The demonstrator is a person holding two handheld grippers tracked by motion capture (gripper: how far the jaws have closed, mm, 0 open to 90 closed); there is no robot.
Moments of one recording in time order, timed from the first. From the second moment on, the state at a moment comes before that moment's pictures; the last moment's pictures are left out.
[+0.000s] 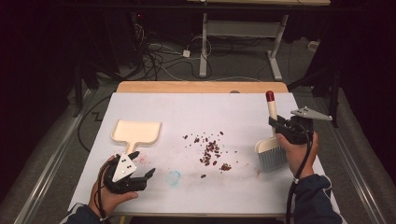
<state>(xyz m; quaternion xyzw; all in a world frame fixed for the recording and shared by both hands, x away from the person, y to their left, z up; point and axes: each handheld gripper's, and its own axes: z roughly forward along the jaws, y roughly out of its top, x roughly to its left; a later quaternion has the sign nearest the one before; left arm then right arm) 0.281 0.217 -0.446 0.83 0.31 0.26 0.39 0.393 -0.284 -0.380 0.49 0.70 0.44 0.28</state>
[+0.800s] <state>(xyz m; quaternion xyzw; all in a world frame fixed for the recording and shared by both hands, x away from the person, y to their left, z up) 0.295 0.053 -0.400 0.82 0.21 0.14 0.51 0.336 -0.199 -0.353 0.39 0.70 0.52 0.29</state>
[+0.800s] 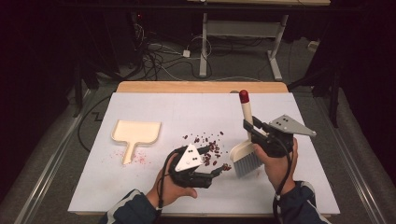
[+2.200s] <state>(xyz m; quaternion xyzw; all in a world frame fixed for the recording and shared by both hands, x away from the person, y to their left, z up) 0.300 0.084 -0.404 0.88 0.07 0.05 0.47 0.325 -0.172 -0.385 0.05 0.89 0.44 0.07</state>
